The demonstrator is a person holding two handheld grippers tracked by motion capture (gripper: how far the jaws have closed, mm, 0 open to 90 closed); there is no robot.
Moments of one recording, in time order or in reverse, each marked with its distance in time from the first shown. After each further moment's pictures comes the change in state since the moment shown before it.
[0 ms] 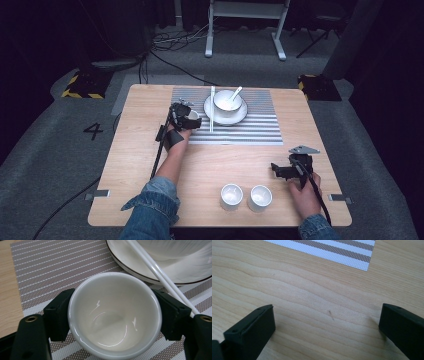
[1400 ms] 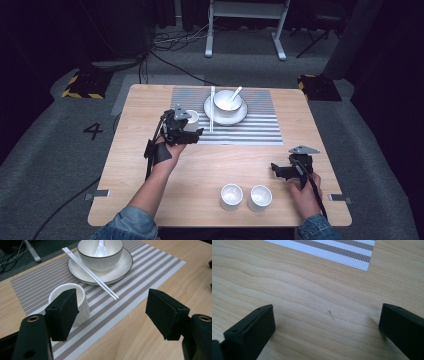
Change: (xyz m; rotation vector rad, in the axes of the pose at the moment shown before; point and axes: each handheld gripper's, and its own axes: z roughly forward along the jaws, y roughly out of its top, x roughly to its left) left arm -0.046 -0.015 -0.119 -0.108 -0.140 0.216; right arm 0.000 0.000 0.000 0.000 0.000 0.000
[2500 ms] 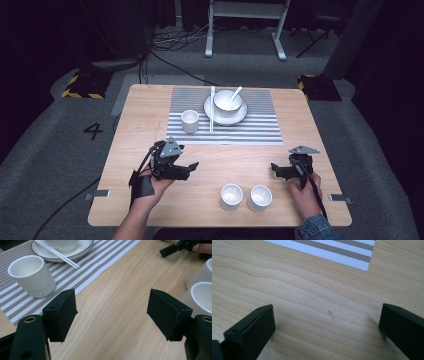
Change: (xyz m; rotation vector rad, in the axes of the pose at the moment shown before) left arm -0.037 -0.063 -0.052 0.004 -0.150 0.076; right arm 0.000 0.000 0.000 0.000 0.000 0.000
